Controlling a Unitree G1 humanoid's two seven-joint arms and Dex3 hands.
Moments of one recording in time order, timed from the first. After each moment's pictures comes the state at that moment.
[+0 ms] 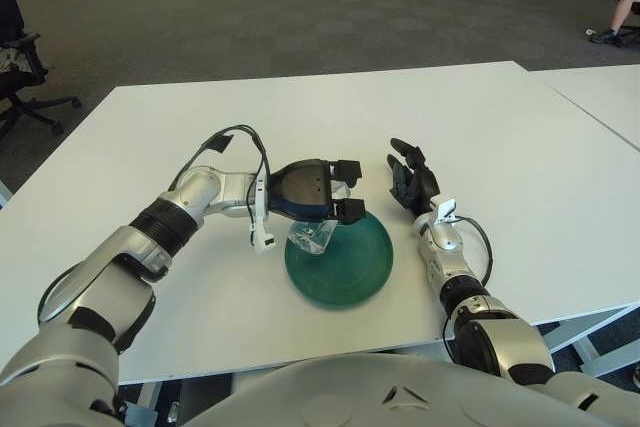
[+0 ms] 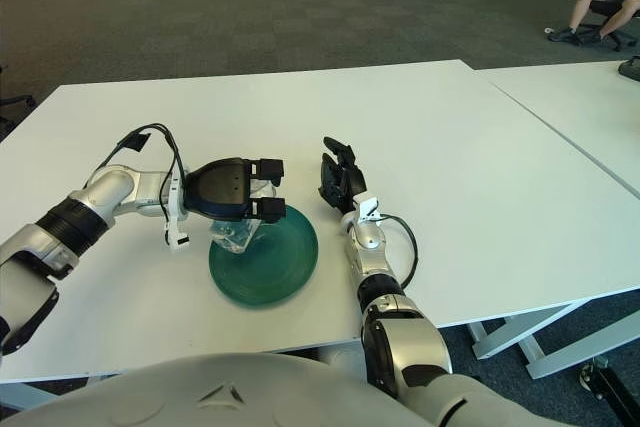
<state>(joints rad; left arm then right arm) -0.56 0.55 -0.65 0.37 1.25 -0.78 0.52 -0.36 0.04 -0.08 1.03 0.01 -0.70 0.07</state>
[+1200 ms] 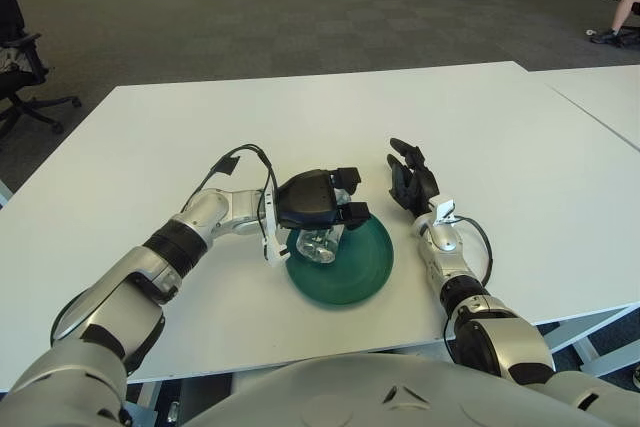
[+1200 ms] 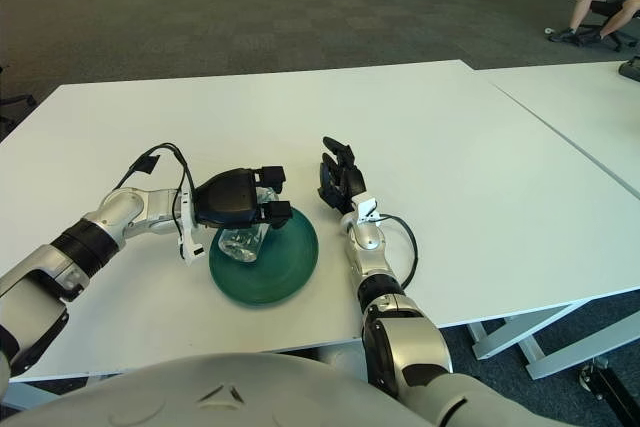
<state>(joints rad) -0.50 0.51 -0.65 0.40 1.21 -0.66 0.43 -0.36 0.04 -0.07 1.05 -0.02 -0.72 0.05</state>
